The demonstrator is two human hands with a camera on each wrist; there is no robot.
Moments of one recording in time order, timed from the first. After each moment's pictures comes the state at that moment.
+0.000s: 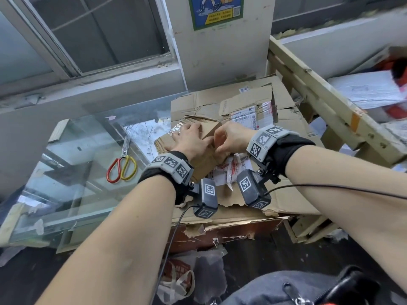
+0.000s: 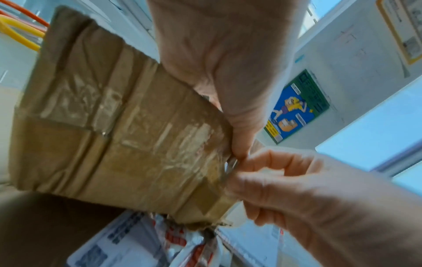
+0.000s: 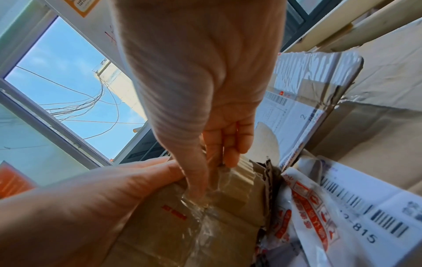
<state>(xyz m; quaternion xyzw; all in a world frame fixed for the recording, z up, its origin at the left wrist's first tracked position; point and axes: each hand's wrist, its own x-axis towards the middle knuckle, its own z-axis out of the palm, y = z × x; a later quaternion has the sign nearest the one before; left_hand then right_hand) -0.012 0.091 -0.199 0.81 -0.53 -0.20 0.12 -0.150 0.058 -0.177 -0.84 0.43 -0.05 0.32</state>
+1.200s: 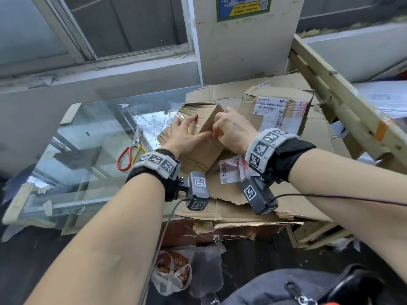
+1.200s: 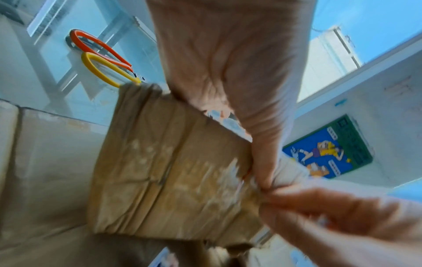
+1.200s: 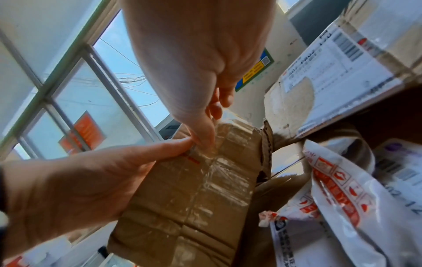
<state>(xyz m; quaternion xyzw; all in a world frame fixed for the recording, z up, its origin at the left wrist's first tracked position) 0.051 0.116 -0.203 0.79 -0.50 -0.27 0.21 -0.101 0.059 -0.190 -0.90 0.39 -0.12 0.17</state>
